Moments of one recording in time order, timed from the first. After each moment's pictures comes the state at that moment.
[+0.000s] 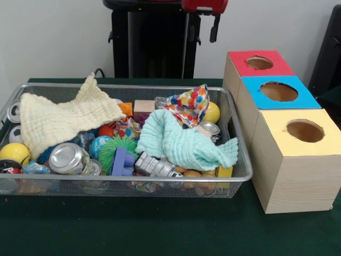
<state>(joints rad) -0.18 -1.01 -0.02 2.42 -0.05 0.04 1.57</state>
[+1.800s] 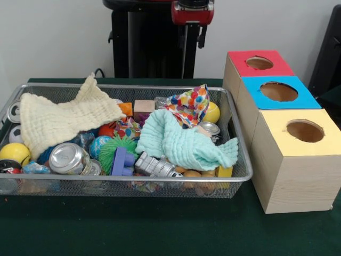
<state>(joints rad) -0.25 -0.81 -0.02 2.43 -0.17 0.03 1.57</state>
